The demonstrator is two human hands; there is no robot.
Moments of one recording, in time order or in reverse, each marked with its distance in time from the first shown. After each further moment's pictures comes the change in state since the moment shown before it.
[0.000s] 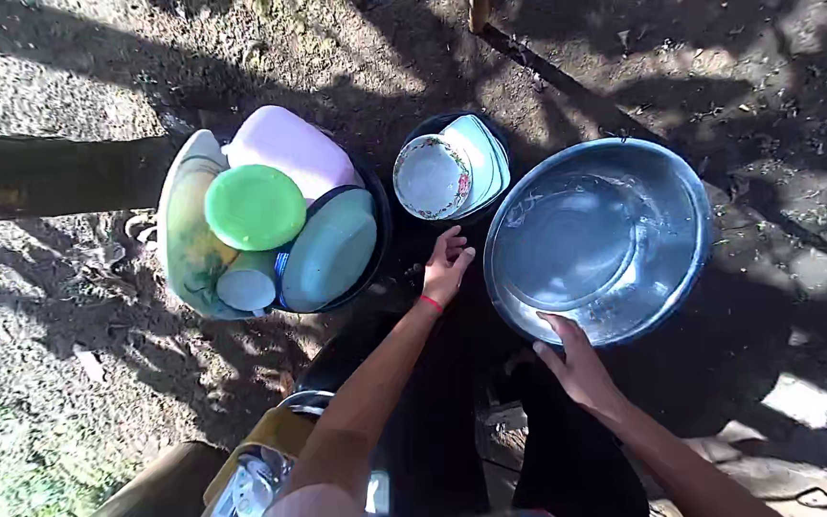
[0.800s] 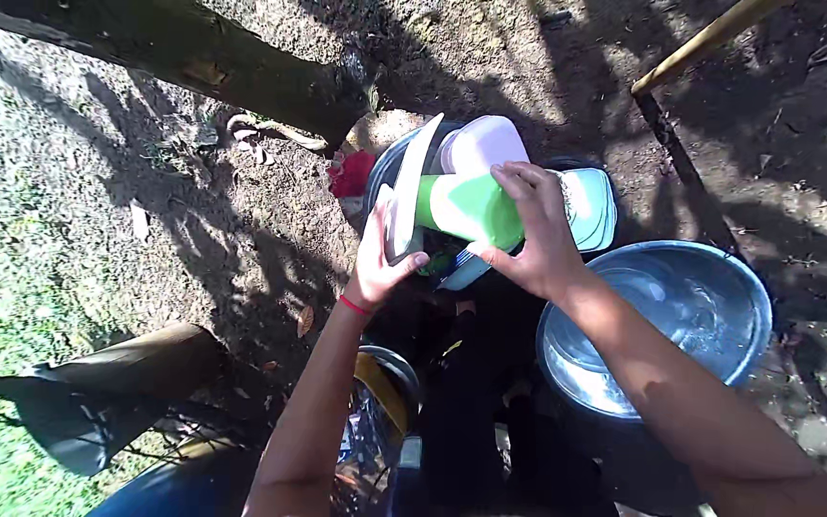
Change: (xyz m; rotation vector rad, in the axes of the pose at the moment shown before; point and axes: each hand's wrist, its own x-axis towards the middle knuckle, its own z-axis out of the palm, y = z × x) left_hand -0.116 0.038 -0.290 0.108 0.454 0.452; right_hand 0.156 -0.363 0.045 -0.180 0.144 -1.042
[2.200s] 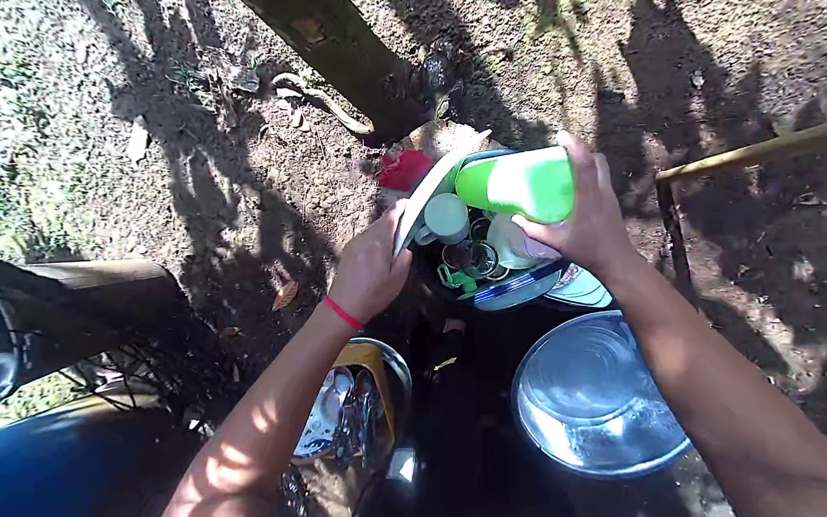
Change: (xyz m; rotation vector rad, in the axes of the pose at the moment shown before) left_hand -0.024 0.072 -0.078 0.505 0.046 -0.370; right_hand 0.089 -0.010 0.011 -0.144 -0.214 -0.067
